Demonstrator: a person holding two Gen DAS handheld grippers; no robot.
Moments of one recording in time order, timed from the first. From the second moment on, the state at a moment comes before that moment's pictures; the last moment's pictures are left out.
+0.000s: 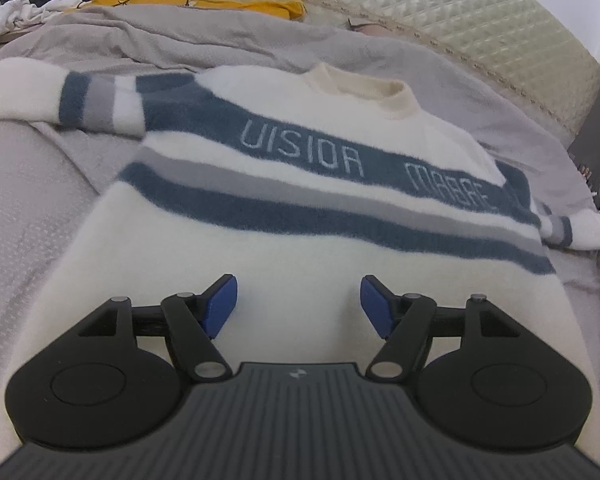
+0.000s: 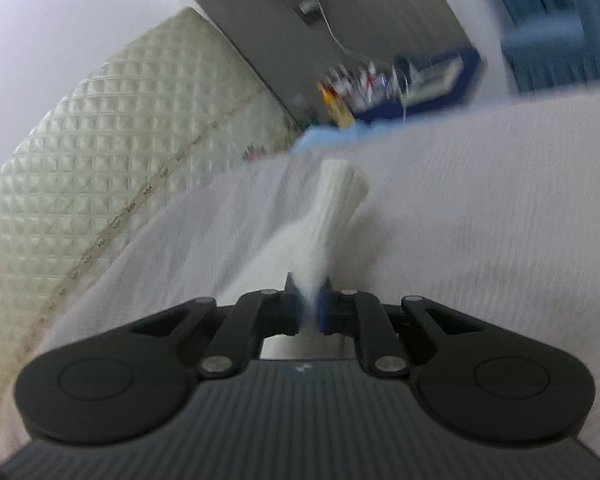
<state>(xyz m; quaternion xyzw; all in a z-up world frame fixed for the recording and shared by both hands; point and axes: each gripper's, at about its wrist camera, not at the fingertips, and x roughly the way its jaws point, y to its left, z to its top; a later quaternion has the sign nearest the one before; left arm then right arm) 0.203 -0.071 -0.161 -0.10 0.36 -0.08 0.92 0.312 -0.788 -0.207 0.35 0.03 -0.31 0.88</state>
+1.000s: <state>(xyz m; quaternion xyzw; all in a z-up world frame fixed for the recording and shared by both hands) 0.159 0.071 -0.075 -0.21 0.22 -0.02 0.95 0.283 -0.405 0.093 0.00 -0.04 -0.04 1.00</state>
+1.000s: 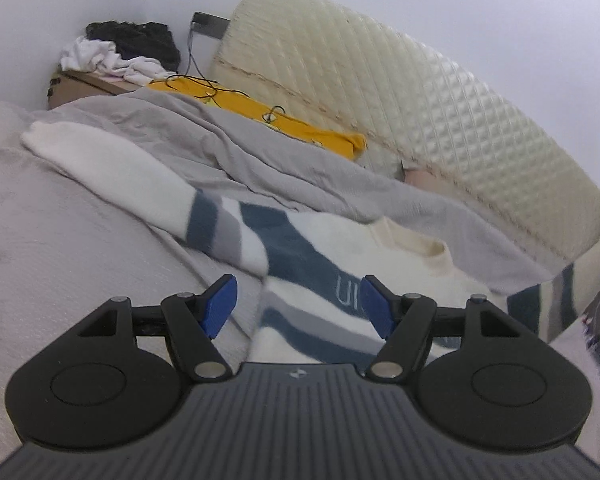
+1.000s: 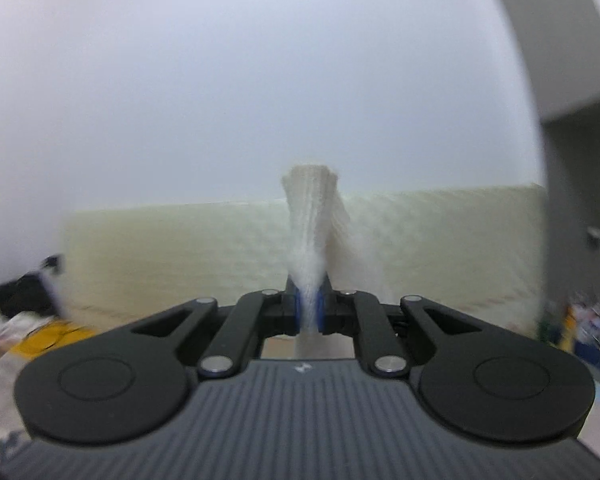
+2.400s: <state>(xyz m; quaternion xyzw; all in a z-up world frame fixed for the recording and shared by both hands) 0.204 0.097 -0.106 -0.24 0.23 -0.12 0.93 0.248 -0.152 -0.181 0.00 0.24 0.21 0.95</state>
